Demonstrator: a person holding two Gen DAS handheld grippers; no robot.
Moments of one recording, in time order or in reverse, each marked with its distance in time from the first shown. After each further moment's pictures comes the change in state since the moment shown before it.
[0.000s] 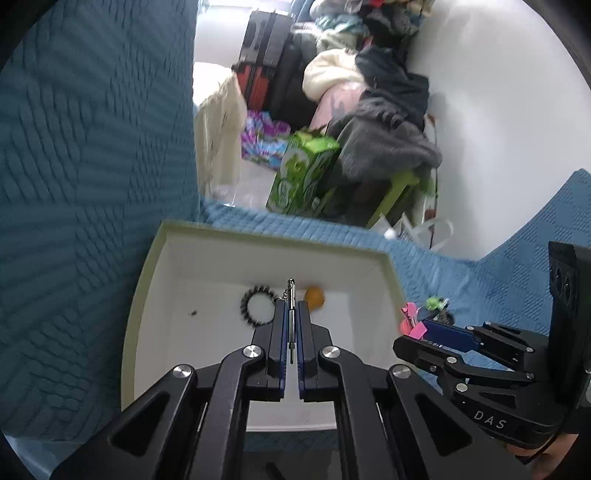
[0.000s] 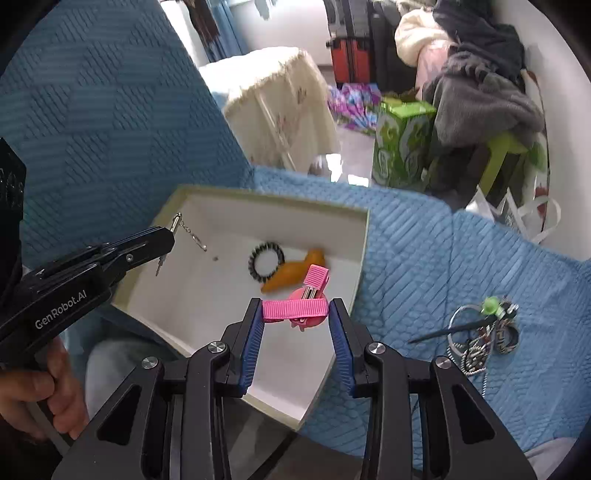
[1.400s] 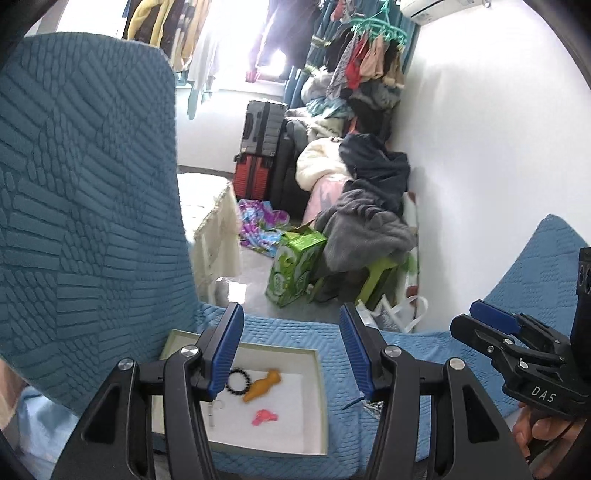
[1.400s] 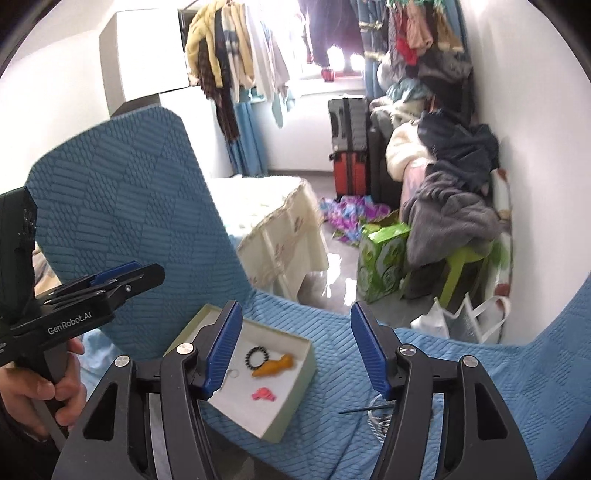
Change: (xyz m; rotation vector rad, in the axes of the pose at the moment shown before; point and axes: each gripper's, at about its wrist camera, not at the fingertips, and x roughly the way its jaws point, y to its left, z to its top) left arm -0.151 -0.119 0.048 0.031 -0.335 0.048; right arm -0.201 -0.044 0.029 -0.071 -0.450 -0.003
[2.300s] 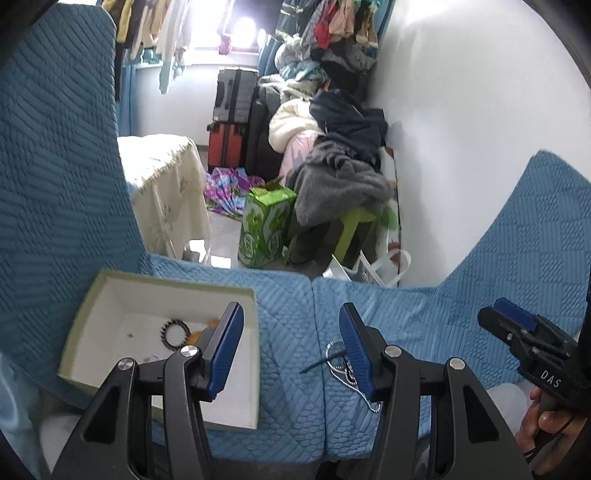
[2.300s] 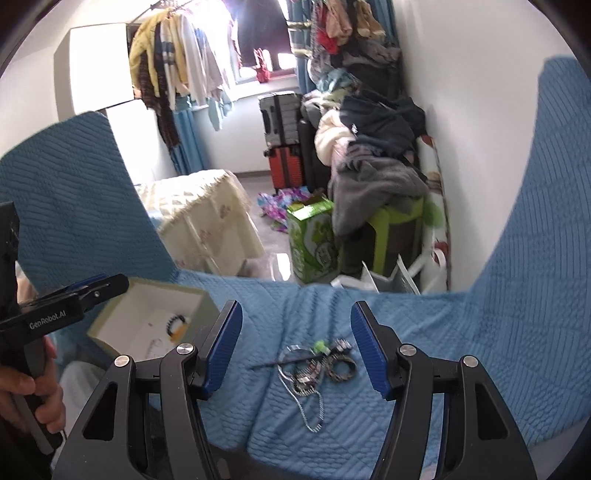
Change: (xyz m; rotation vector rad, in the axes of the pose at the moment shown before) left arm 0.069 -0.074 -0.096 0.051 0.114 -0.051; right arm -0.024 -0.114 -0.114 0.112 0.001 -0.167
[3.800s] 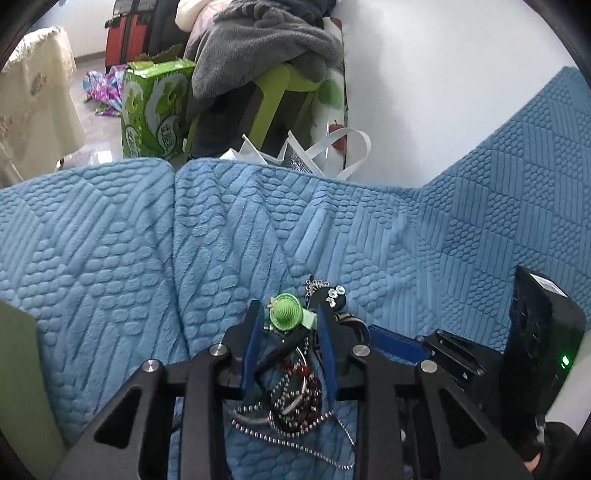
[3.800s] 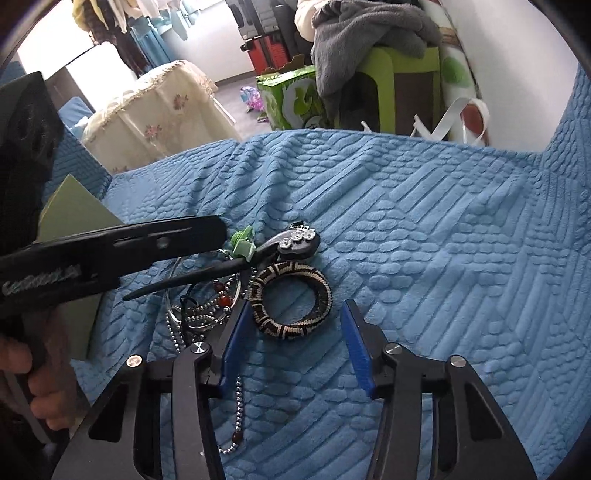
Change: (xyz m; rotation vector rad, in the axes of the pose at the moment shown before) left arm 0.276 -0.075 -0.054 0.057 0.424 -0.300; right arm 0.199 -0.078 -0.094 0.090 0.385 0.084
